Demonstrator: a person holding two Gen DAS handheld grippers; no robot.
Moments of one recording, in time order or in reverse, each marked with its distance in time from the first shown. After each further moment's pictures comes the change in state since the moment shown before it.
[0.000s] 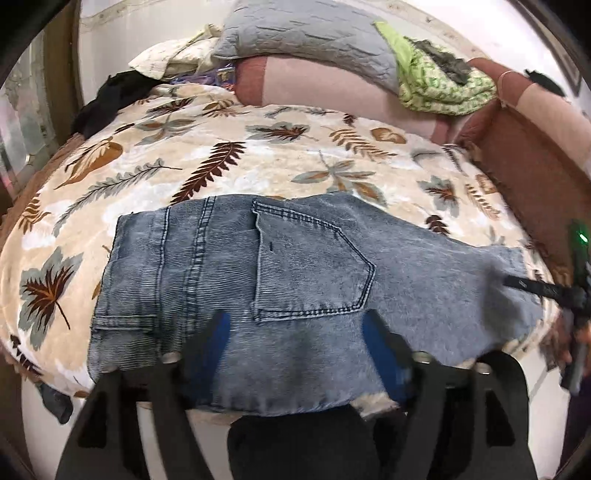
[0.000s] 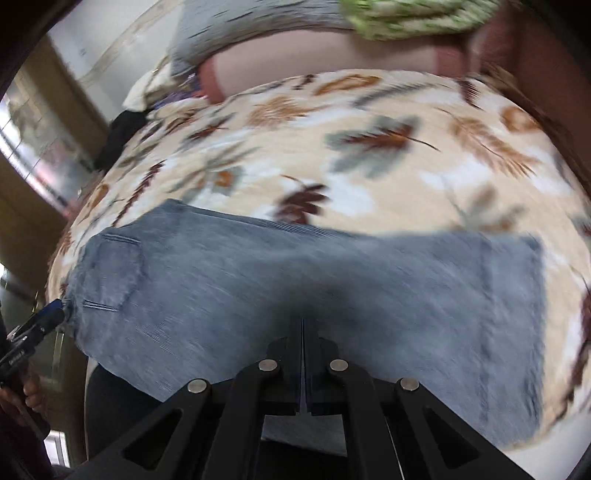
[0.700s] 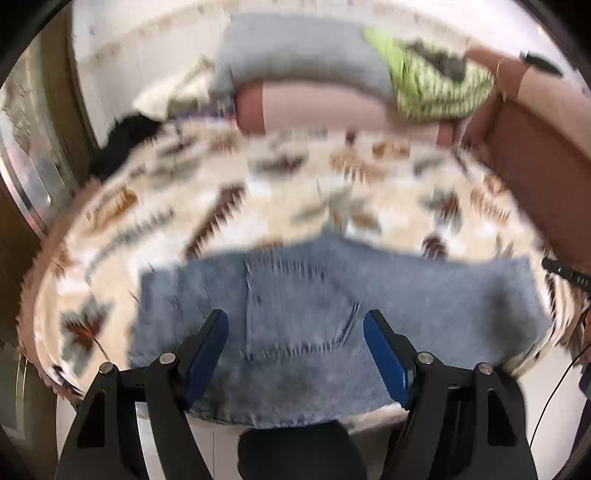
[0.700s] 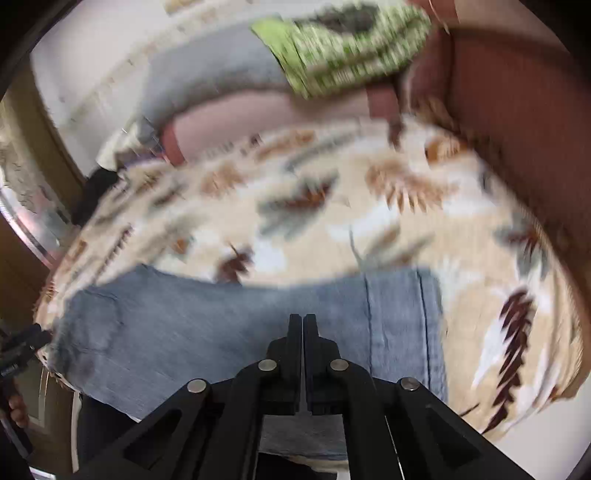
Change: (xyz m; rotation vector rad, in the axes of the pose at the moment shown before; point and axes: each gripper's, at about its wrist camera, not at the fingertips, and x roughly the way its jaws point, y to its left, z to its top) left arm -0.060 -0.041 0.036 0.075 -0.094 0.115; right arm -0.090 -0.023 0.015 0.037 -0.259 -0.072
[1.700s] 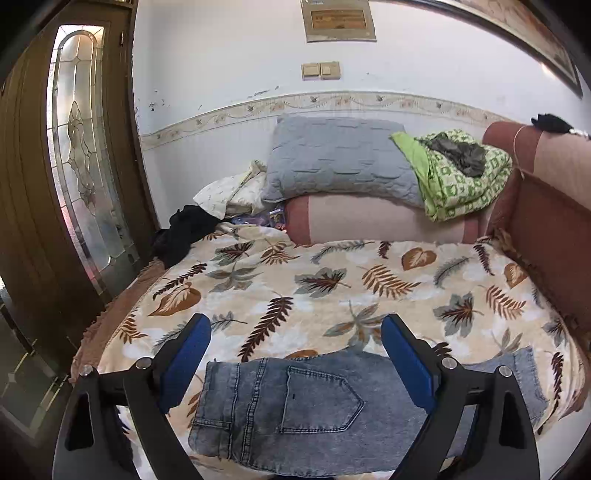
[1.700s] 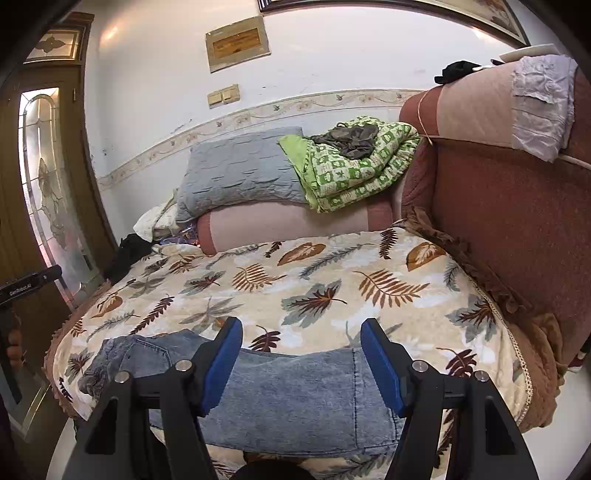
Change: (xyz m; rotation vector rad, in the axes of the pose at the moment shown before) left arm -0.095 -0.027 0.057 -0.037 -0.309 0.212; right arm -0.131 0.011 -0.027 -0.023 -0.342 -0.014
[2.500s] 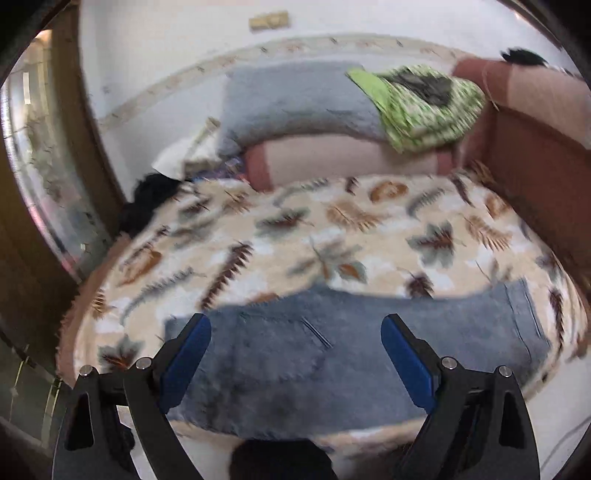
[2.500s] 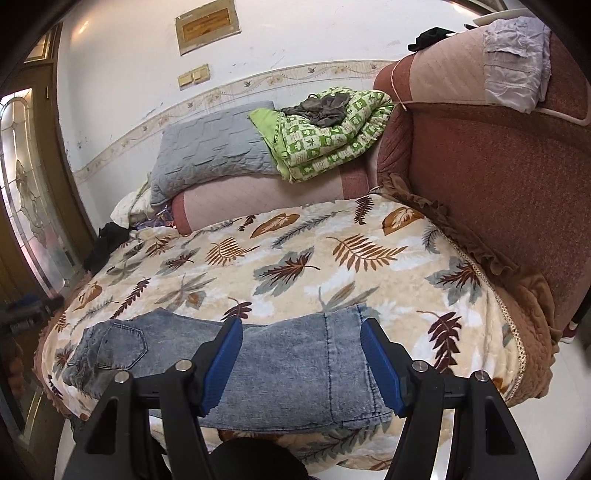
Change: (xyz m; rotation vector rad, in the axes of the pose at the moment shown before) left arm 0.032 -0.067 -0.058 0.141 0.198 -0.102; right arm 0.014 -0.026 -0.027 0.045 0.099 -0.048
